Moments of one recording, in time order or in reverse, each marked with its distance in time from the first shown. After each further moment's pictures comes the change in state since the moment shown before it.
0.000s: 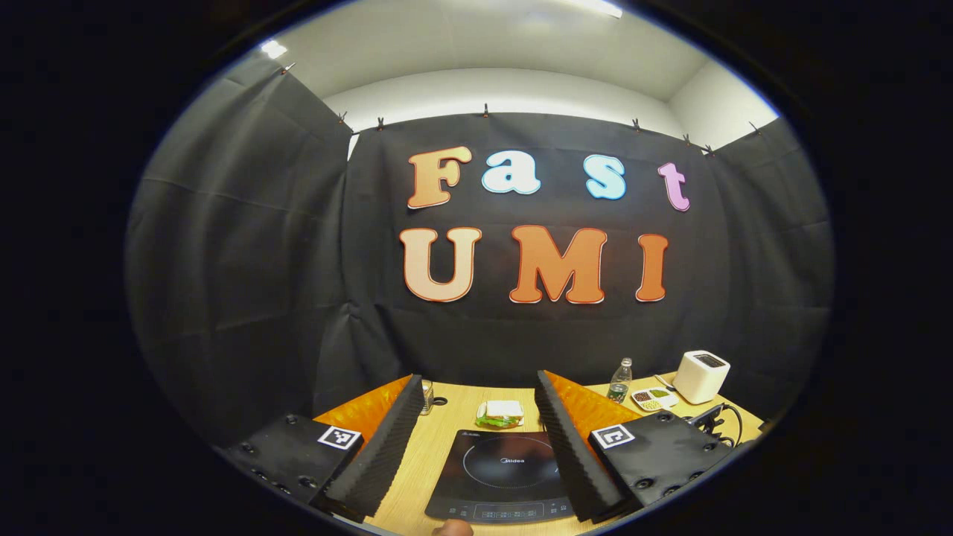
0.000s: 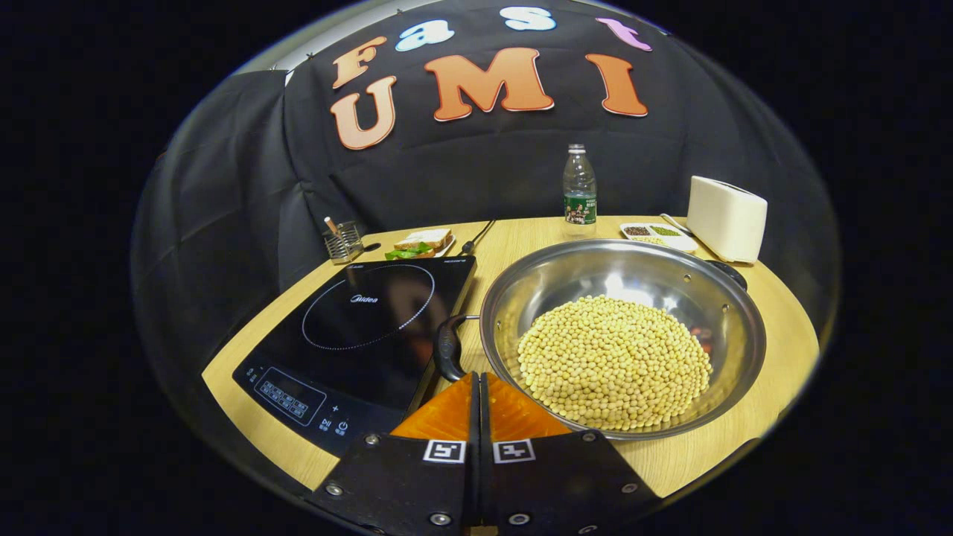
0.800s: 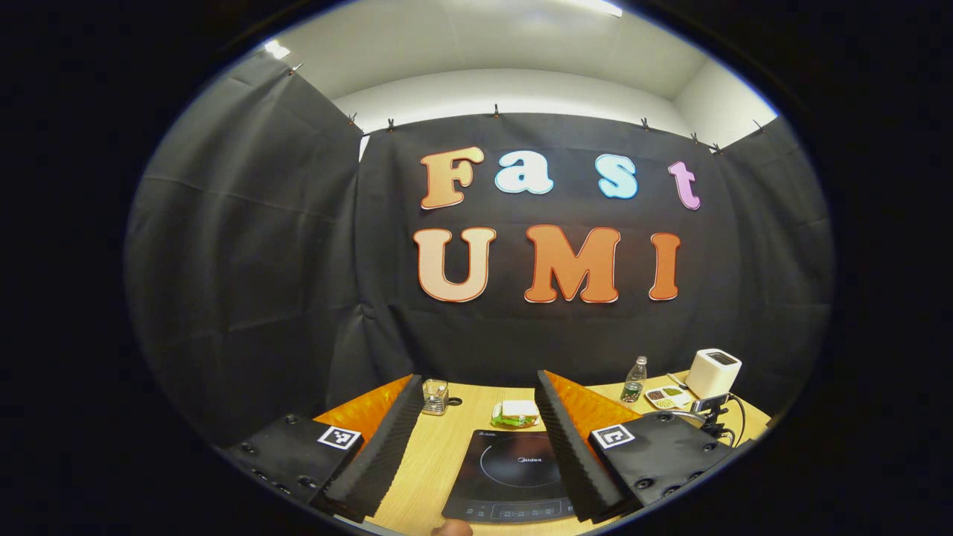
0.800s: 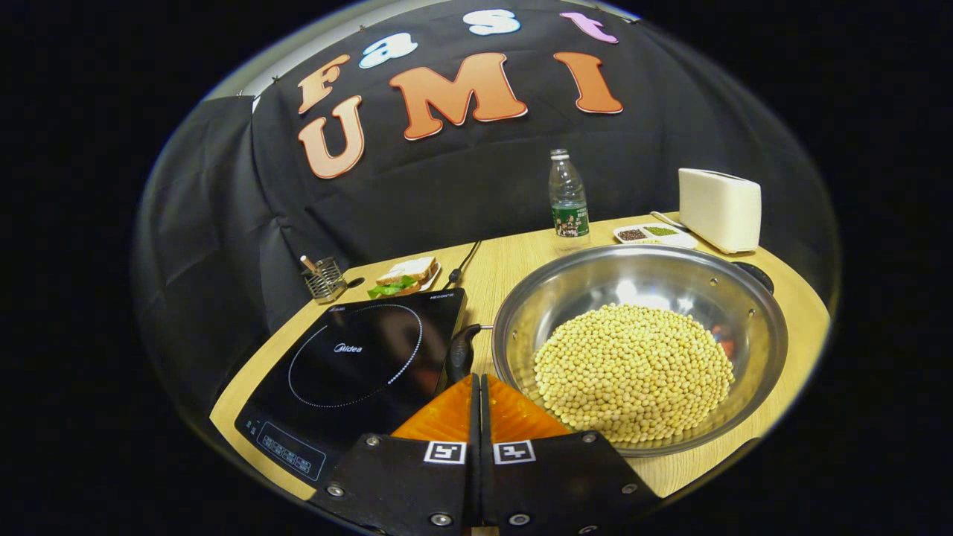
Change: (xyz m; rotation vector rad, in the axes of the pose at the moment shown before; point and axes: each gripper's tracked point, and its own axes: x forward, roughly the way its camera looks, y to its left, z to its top) left arm -0.003 0.027 -0.004 0.009 -0.004 0.039; right arm 0.039 -0.001 0.032 0.096 -0.072 -0.055
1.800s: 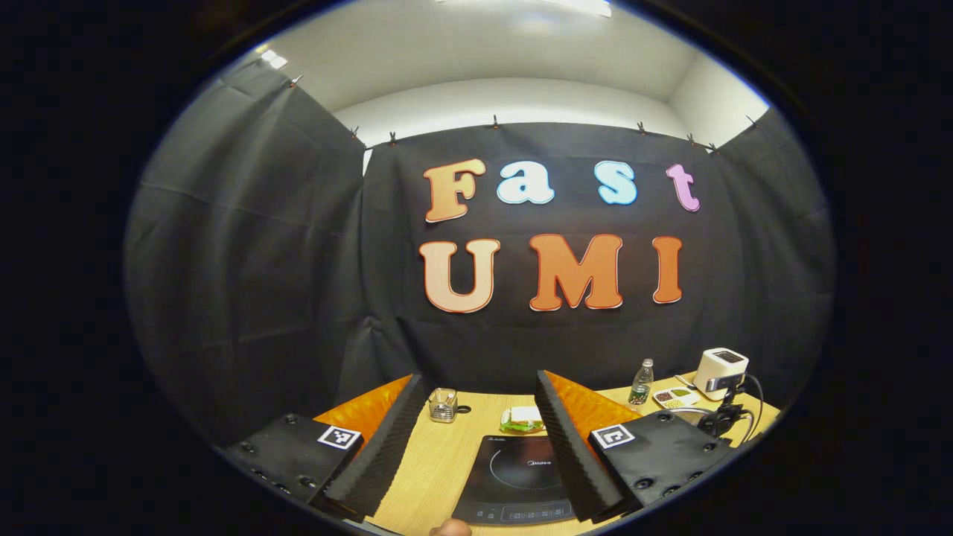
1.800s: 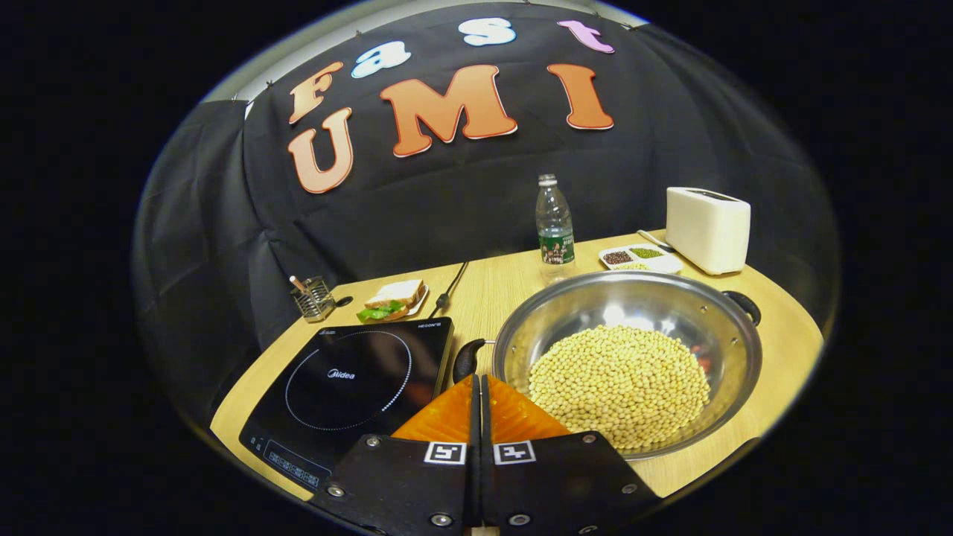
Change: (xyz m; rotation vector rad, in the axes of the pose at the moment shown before) left arm -0.011 -0.010 0.005 0.041 -0.064 0.006; right arm -0.020 -0.013 0.045 0.006 -0.055 -0.038
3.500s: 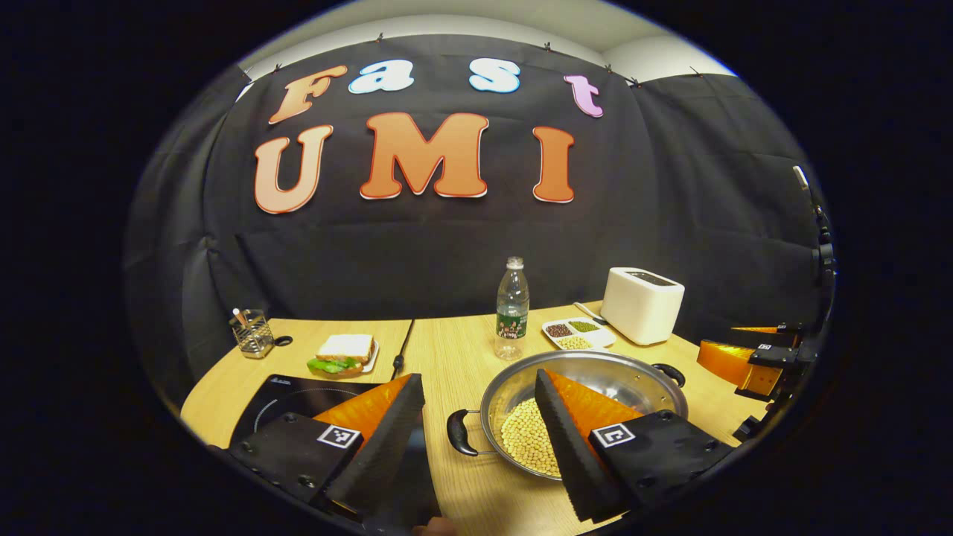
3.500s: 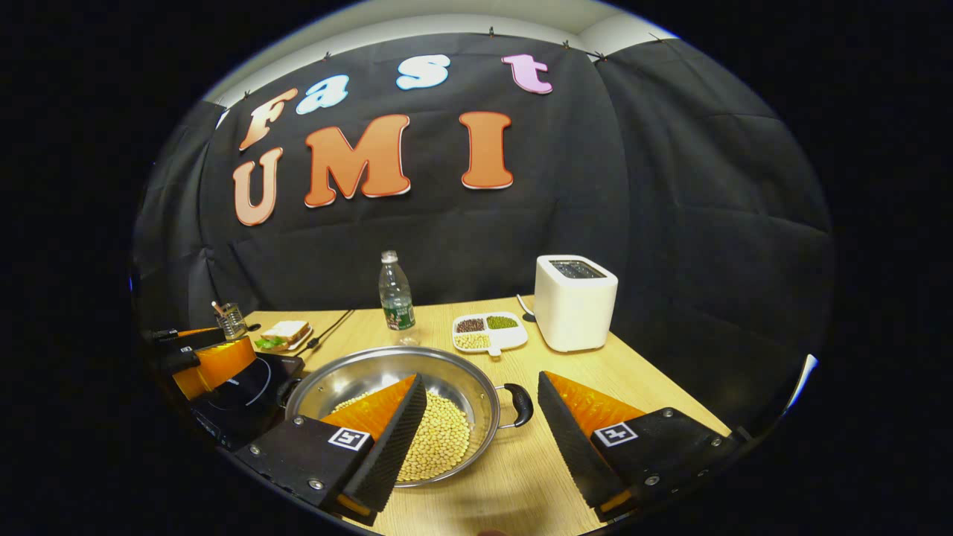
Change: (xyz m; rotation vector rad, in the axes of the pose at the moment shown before) left arm 0.119 -0.299 -0.249 0.005 0.328 -0.400; right arm -0.049 -0.226 0.079 -0.089 -0.122 -0.265
